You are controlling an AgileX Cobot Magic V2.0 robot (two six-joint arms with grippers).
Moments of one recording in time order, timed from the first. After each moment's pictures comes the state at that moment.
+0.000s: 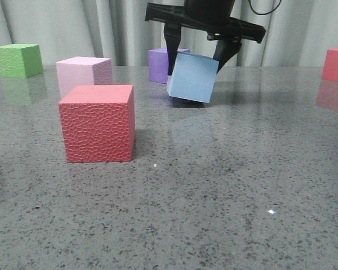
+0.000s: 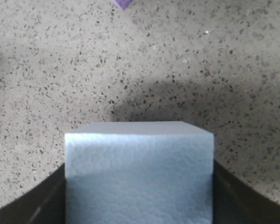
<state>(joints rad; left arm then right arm) -0.16 0.67 -0.81 -0.09 0.86 -0.07 0.49 2.05 -1.95 0.04 1.11 0.51</state>
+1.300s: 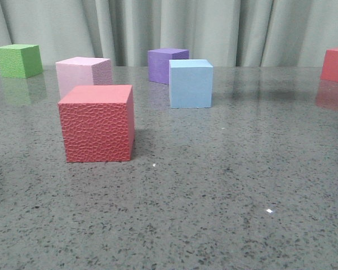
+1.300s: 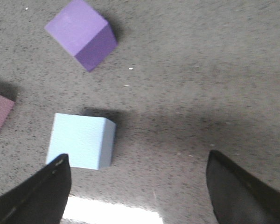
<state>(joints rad) -0.16 0.67 -0.81 -0.09 0.86 -0.07 0.37 1.71 -1.95 -0.06 1.22 0.33</state>
